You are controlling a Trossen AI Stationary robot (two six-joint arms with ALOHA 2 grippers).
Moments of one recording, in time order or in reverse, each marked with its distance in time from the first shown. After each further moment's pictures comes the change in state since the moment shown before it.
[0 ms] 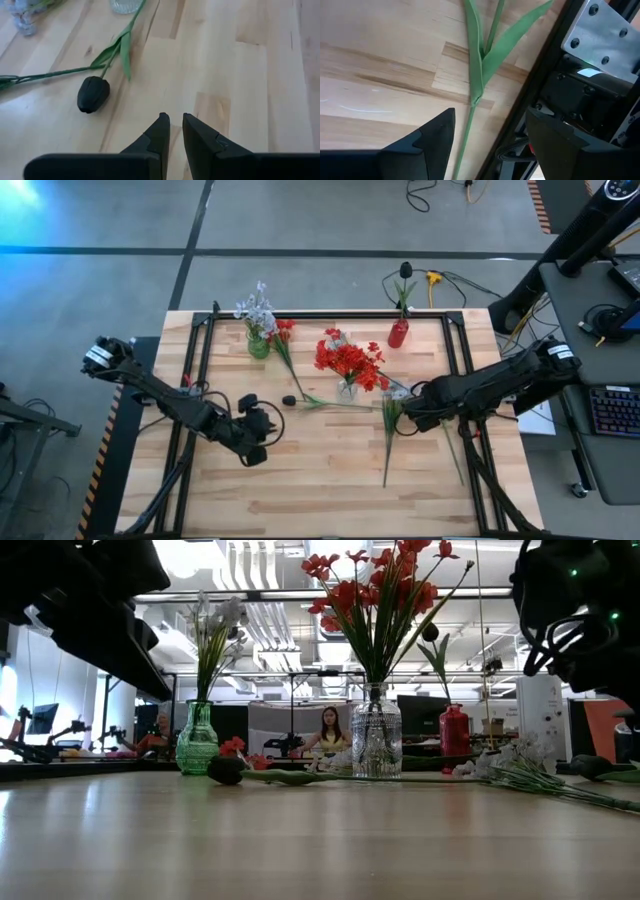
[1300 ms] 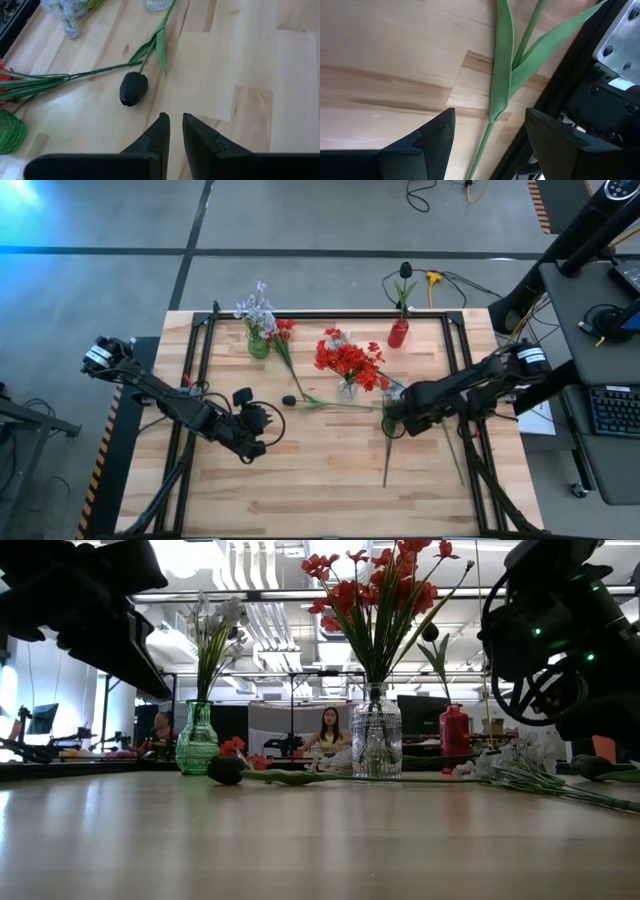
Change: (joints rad) left arm -0.002 -0.004 0.035 -0.160 -0.115 0.005; right arm -0.053 0.270 0.025 0.103 -0.031 -0.082
